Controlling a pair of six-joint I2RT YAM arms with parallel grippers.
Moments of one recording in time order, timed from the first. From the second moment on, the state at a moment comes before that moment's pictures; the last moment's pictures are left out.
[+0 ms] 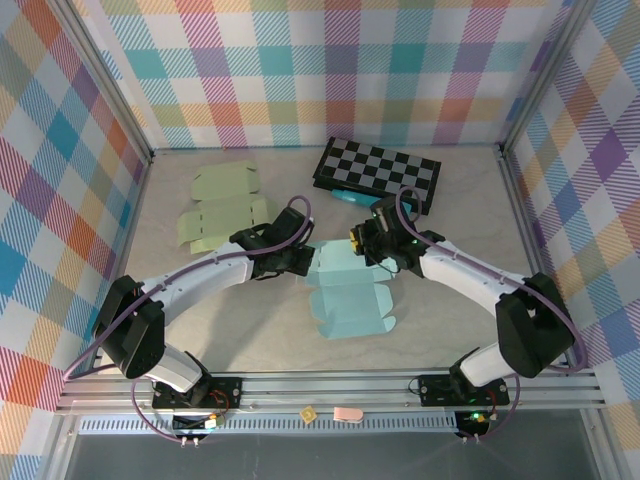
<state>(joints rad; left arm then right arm) -0.72 1.50 1.10 -0.60 -0.11 -0.35 0.60 1.47 0.94 -0.21 -0.11 1.84</state>
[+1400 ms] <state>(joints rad) -0.67 1.69 1.36 -0.58 0.27 -1.24 0.59 1.52 0.94 -0.13 -0.11 1.83</state>
